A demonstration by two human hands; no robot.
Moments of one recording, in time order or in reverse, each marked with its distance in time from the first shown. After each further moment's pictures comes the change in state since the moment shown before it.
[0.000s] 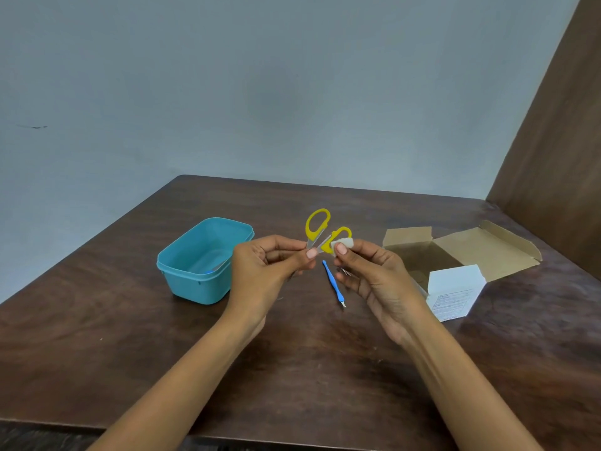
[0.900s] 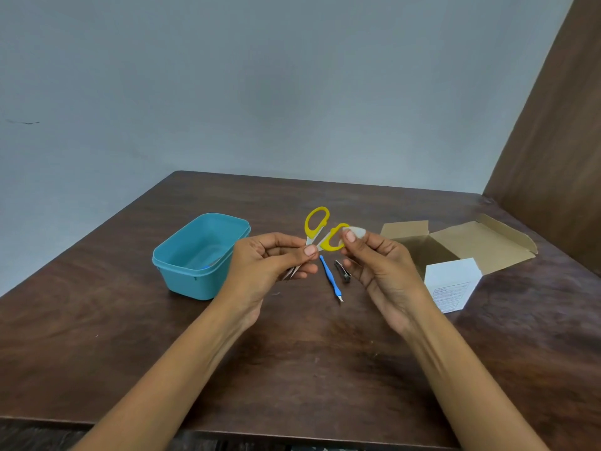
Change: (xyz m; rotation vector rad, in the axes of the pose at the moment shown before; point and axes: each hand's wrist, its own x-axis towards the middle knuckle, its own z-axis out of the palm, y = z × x) left_hand 0.002 0.007 -0.003 -0.058 -0.120 -0.181; right_hand 0.003 -0.002 -0.005 0.058 0.001 -0.071
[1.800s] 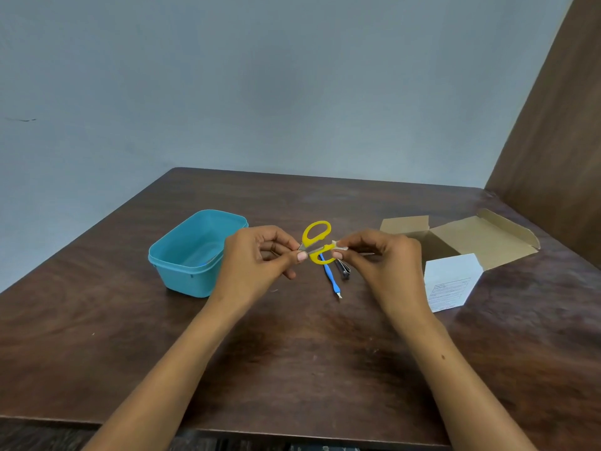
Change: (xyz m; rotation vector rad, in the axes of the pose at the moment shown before) left_hand 0.010 -0.006 -0.011 0.517 0.046 0.231; right_hand 0.003 0.004 -0.012 -0.934 0.107 -0.532
